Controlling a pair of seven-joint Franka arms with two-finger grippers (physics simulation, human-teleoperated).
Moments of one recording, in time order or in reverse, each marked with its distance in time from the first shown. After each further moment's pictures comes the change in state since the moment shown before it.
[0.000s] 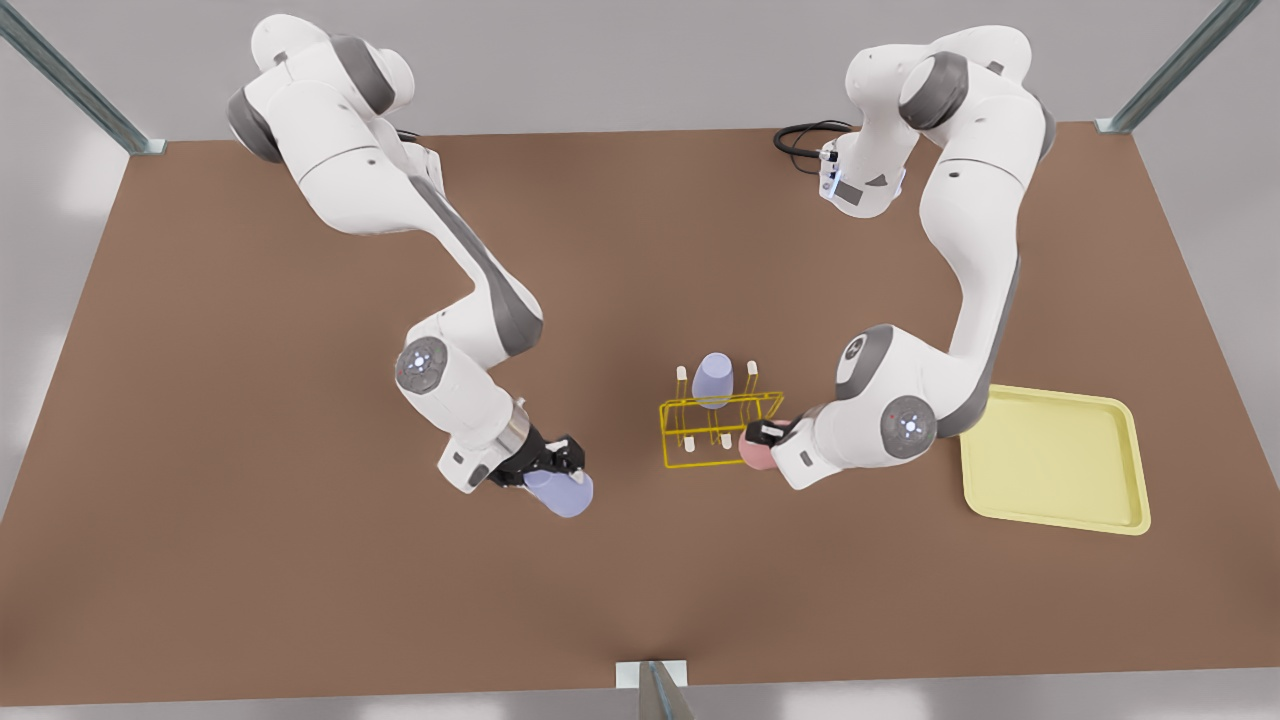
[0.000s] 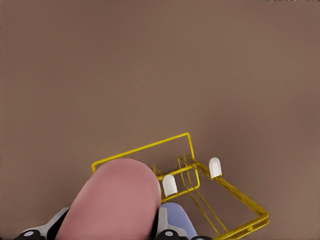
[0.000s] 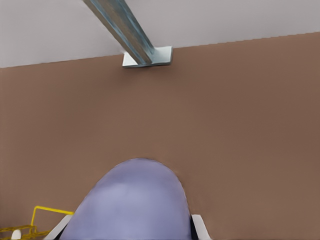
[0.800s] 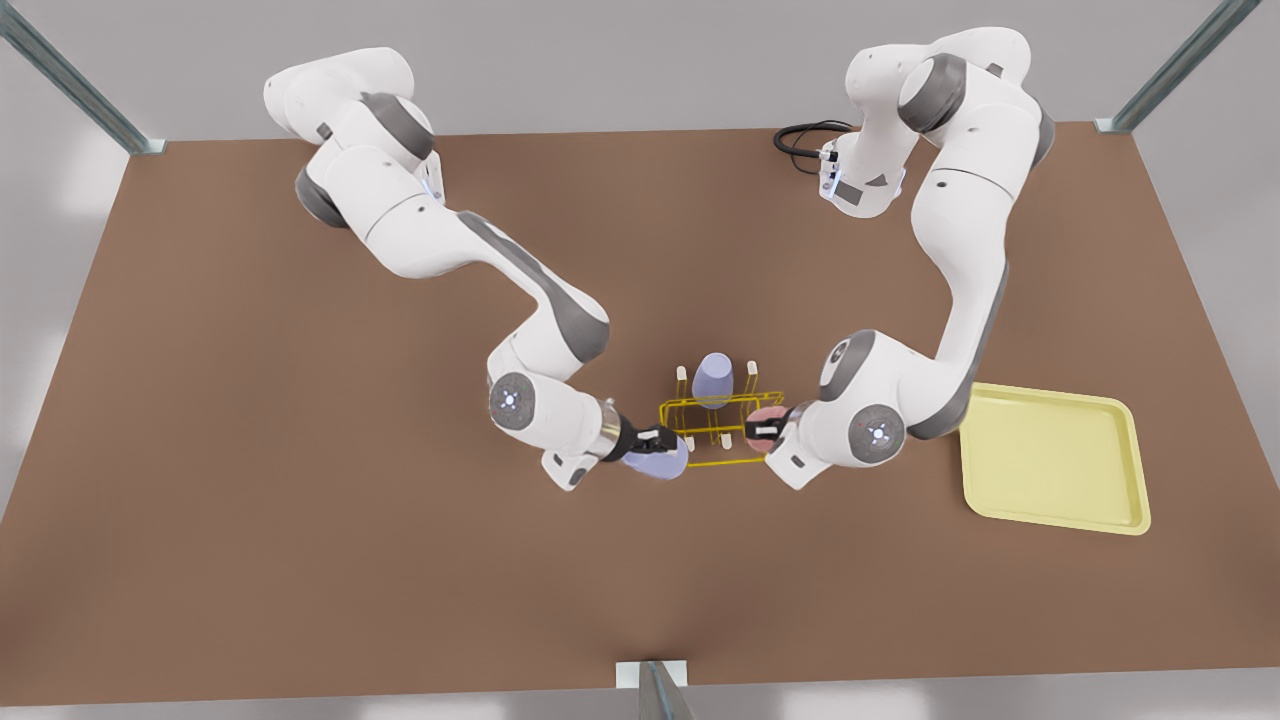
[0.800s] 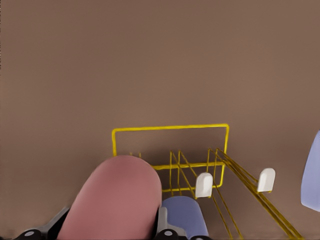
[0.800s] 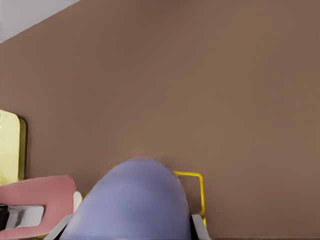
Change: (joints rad) left arm -0.005 0.006 -0.002 -0.073 0.052 -0.065 -0.268; right arm 0.049 0.282 0.207 0.323 0.002 -0.153 0.199
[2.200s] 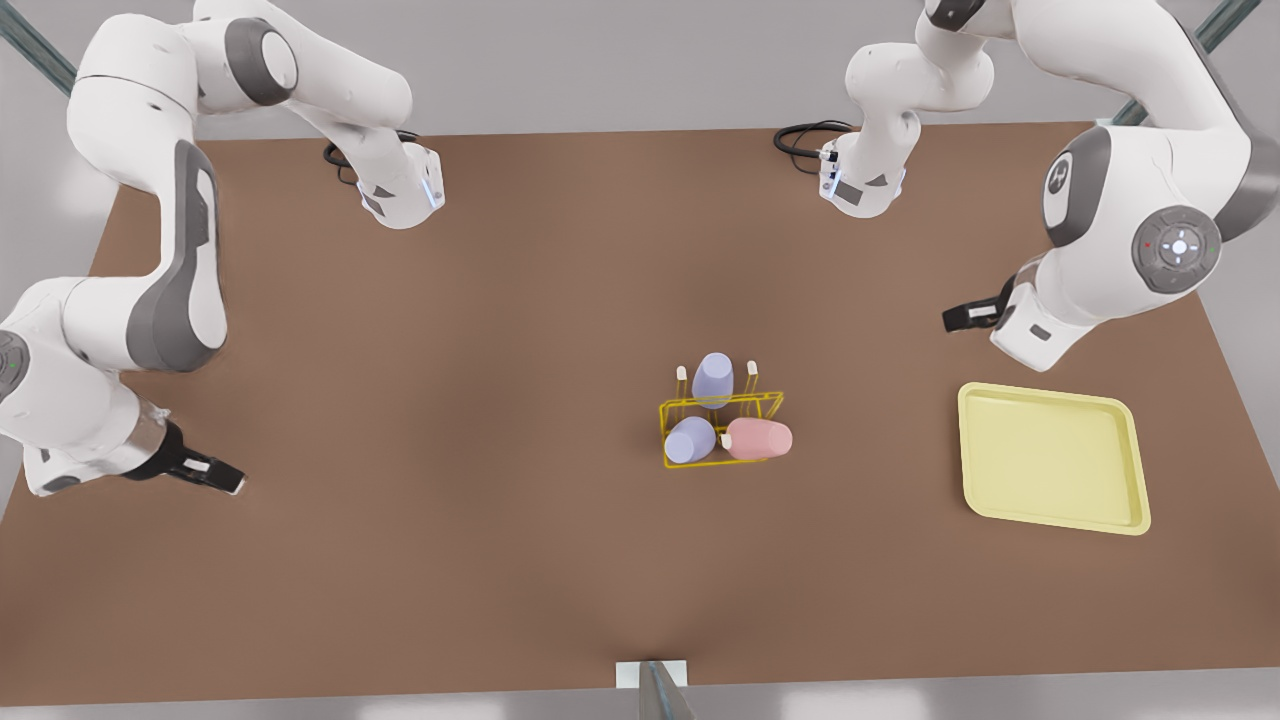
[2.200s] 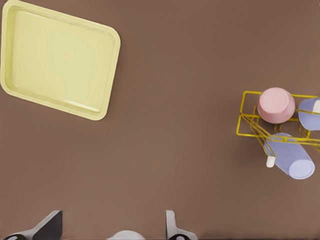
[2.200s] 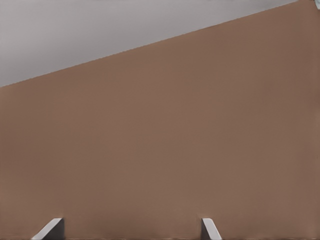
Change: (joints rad) left arm -0.082 -0.506 0.461 0.011 -0.019 -0.514 0.248; right arm -0.615 -0.510 -0.185 -0.205 -0.279 -0.492 -0.237
